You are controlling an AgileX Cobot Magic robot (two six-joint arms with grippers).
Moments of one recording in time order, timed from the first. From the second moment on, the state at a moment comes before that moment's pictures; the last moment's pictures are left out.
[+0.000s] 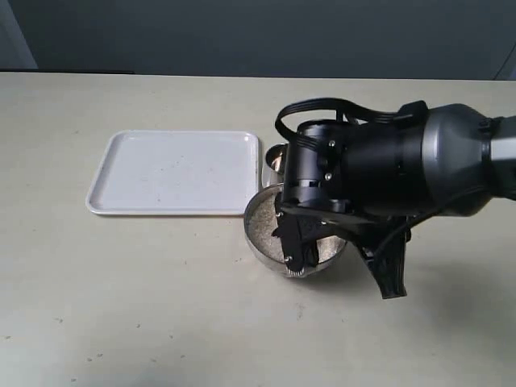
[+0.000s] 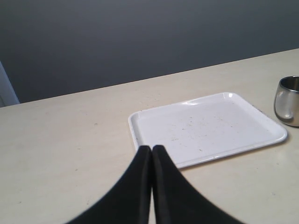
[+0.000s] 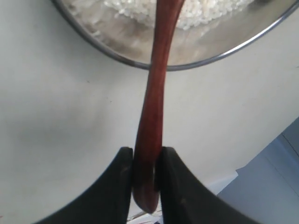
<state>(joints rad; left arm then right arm) -0.32 0.00 0.00 -0.18 0.22 0.27 1.06 1.77 -1.02 -0.69 1.17 -0.36</state>
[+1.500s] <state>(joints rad) -0.32 0.00 0.00 -0.18 0.22 0.27 0.92 1.77 -1.11 -0.33 1.21 -0.34</state>
